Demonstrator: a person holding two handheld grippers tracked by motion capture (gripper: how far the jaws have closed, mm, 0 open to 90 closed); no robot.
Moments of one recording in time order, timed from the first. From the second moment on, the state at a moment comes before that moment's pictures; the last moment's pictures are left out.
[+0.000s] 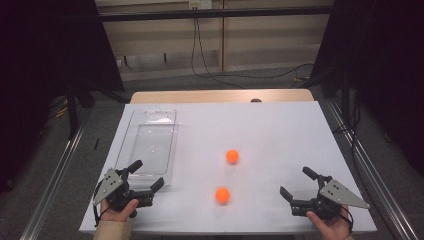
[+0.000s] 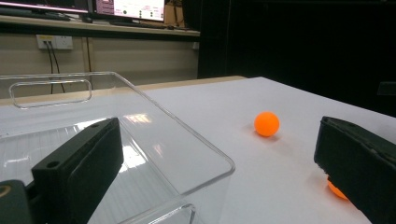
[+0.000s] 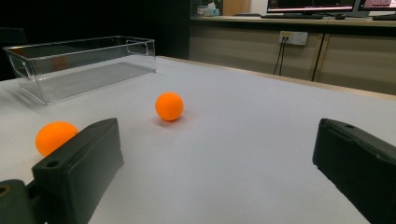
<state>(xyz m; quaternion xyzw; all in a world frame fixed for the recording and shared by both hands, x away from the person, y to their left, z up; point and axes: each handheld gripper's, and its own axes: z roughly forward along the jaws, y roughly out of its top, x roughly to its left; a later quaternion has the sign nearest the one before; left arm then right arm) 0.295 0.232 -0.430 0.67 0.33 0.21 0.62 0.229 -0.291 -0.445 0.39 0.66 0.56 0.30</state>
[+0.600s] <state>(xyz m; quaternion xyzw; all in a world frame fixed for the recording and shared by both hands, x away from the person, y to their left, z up) 0.297 0.220 -0.421 0.68 0.32 0.19 0.63 0.229 -0.292 -0.445 0.39 0.66 0.56 0.30</state>
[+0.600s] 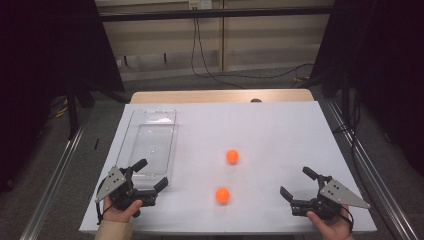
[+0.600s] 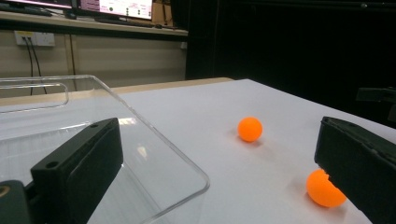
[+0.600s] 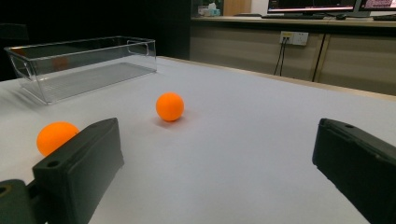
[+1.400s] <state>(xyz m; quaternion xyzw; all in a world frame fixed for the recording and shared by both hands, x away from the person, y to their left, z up) 0.299 0.198 -0.411 0.69 0.30 0.18 0.64 0.229 -0.294 -0.445 0.39 0.66 0.56 0.30</state>
